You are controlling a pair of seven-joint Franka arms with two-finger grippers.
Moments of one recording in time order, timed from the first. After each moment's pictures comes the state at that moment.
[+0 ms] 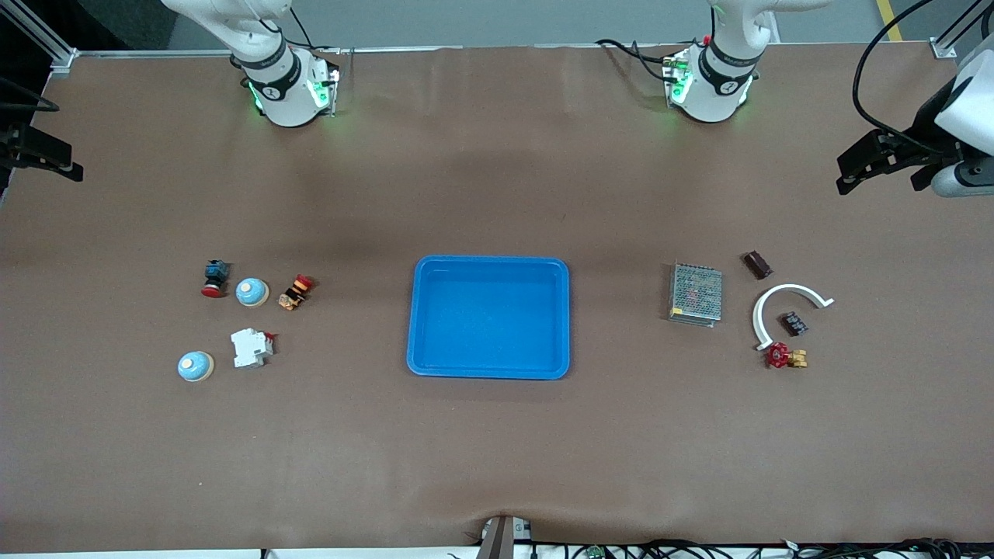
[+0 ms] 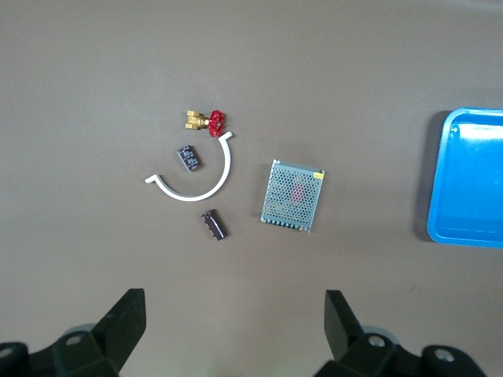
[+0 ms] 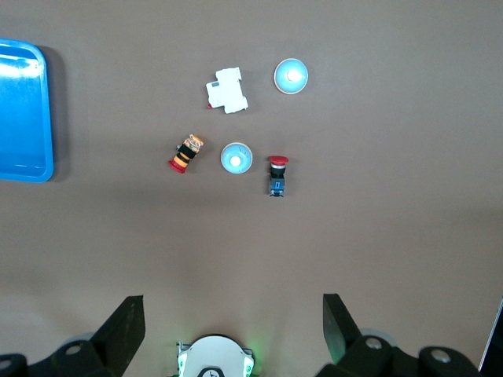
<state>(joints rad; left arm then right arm) -0.03 -0.05 -0.08 -1.55 0.02 1.53 -0.13 -0.10 0.07 0.02 -1.36 -0.02 1.29 -0.17</state>
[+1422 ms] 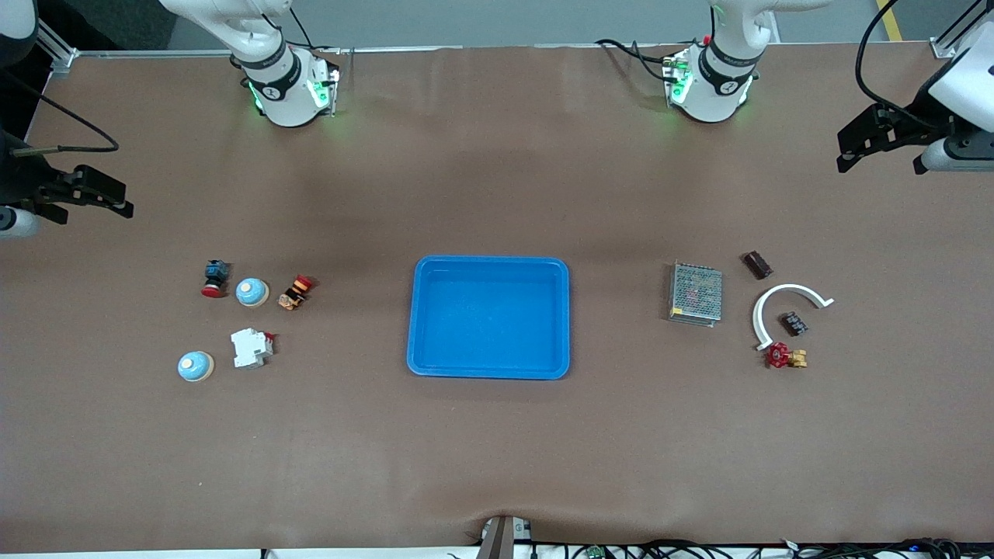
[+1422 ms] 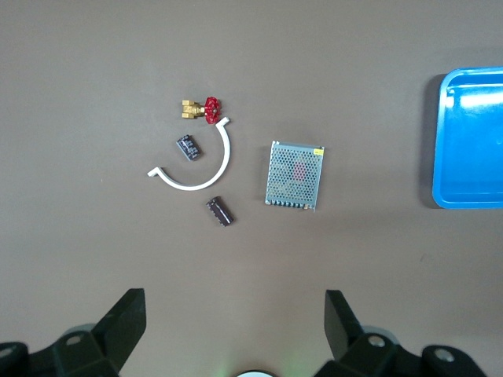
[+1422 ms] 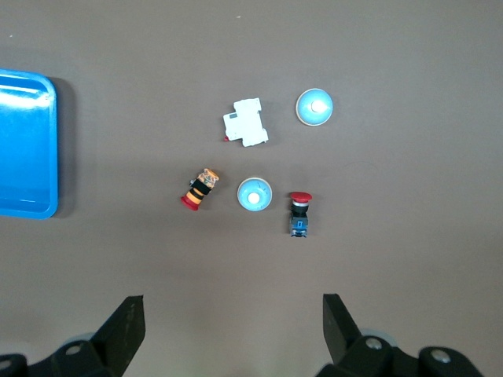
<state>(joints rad) -0.03 -0.11 -0.08 -1.60 0.02 1.49 -0.04 -0.04 -0.03 -0.02 -1.65 0.02 1.57 -0.14</state>
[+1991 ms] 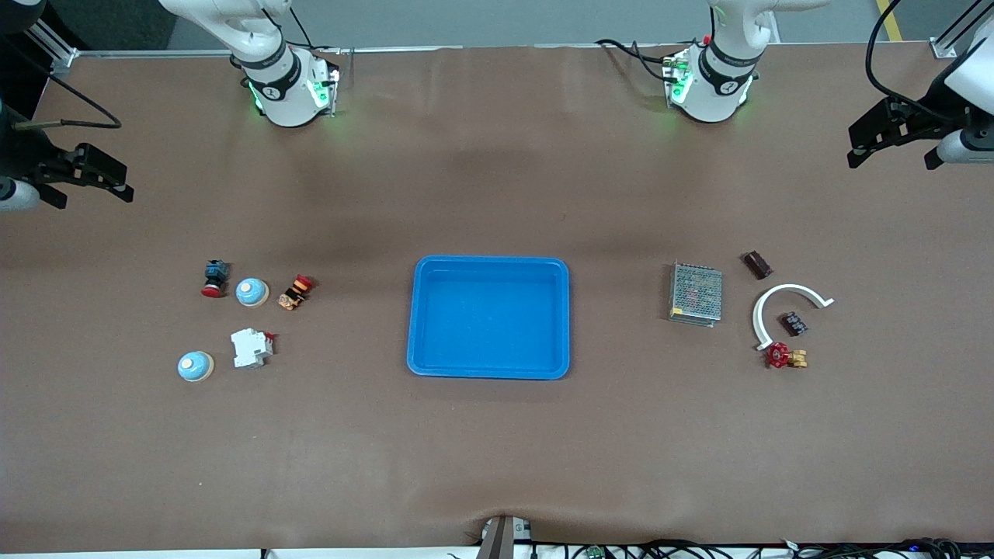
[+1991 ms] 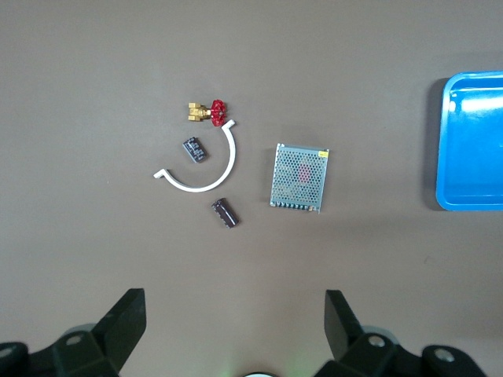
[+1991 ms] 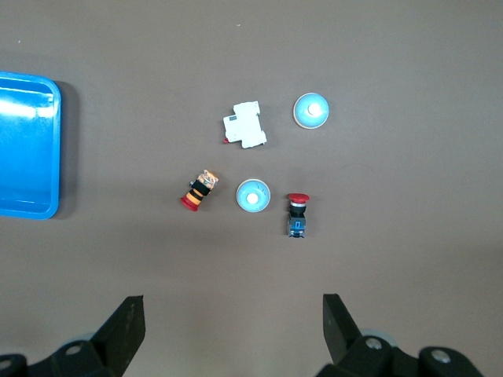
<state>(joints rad) -0.01 -0.12 -0.07 -1.60 0.02 1.50 -0.02 -0.03 -0.12 -0.03 -1.75 0.02 1.62 -0.14</state>
